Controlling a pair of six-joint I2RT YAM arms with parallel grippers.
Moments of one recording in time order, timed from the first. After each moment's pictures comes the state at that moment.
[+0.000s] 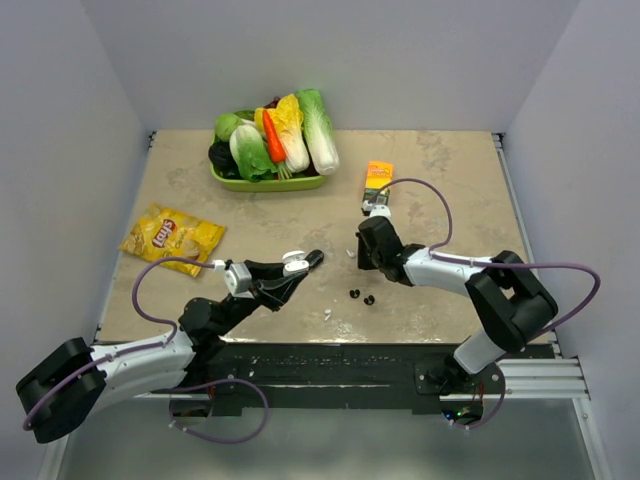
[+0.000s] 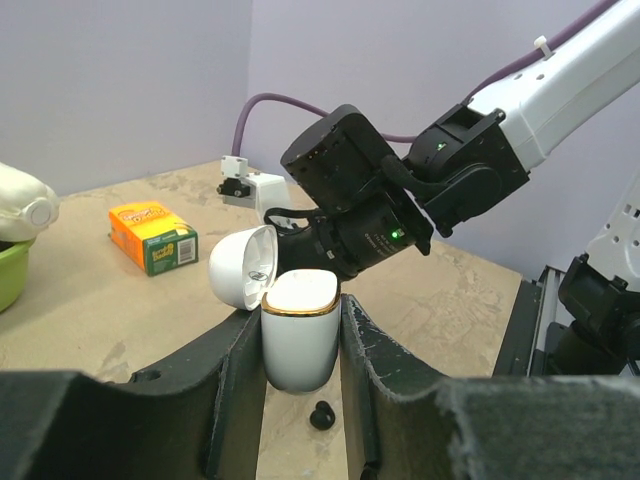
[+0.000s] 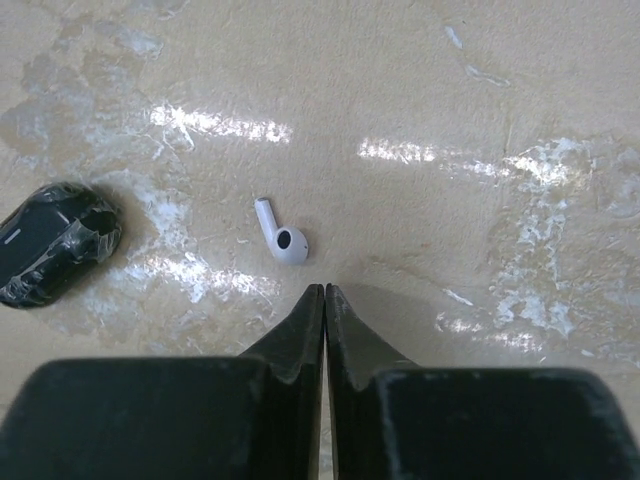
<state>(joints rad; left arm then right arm) -0.88 0.88 0.05 1.20 0.06 -0.19 0.65 1.58 0.76 0.01 0.24 0.49</state>
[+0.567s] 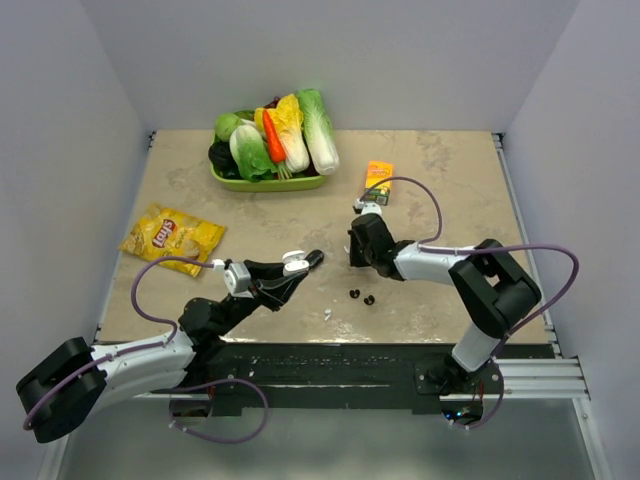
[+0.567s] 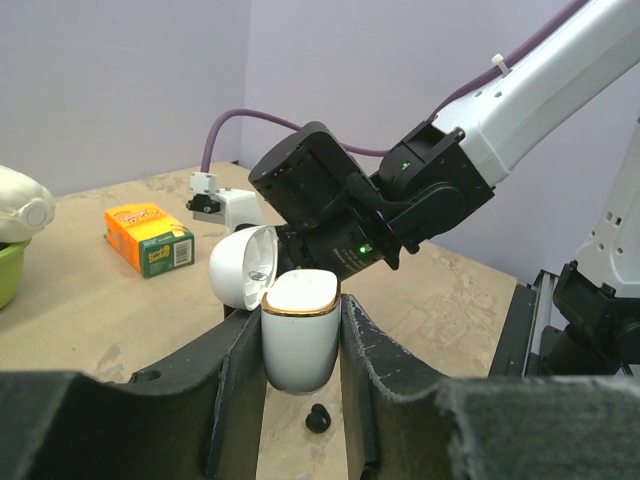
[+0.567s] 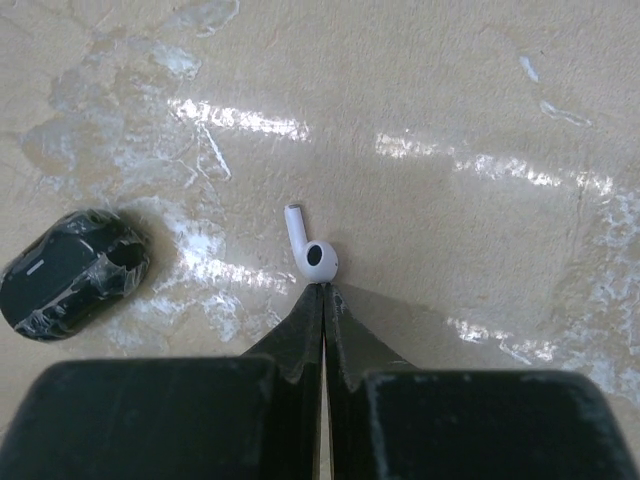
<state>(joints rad) -0.88 0.88 0.05 1.22 0.06 -0.21 0.66 1.68 0.80 0.08 0.19 0.48</state>
